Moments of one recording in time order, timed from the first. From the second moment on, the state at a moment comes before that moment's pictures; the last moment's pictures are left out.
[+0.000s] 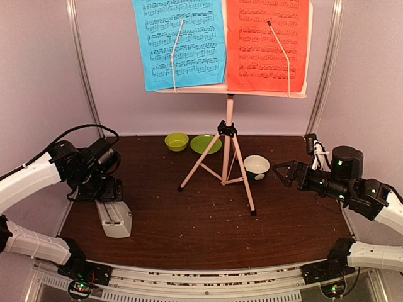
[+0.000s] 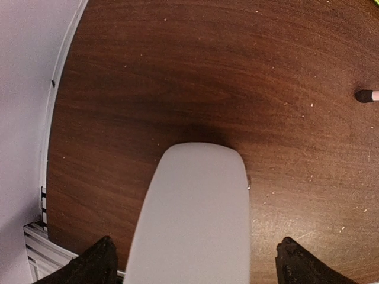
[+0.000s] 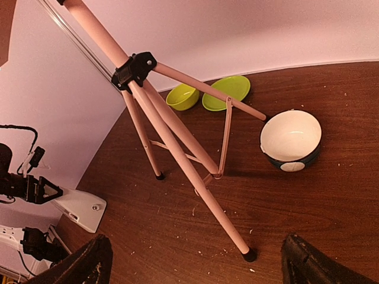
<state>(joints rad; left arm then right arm) -0.68 1.14 1.04 -1.21 -0.35 -0.82 0.71 0.68 0.67 -0.31 0.08 0.57</state>
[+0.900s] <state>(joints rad) -0.84 1.37 1.32 -1.13 -0.26 -0.79 0.78 0.78 0.68 -0.27 0.12 0.58</state>
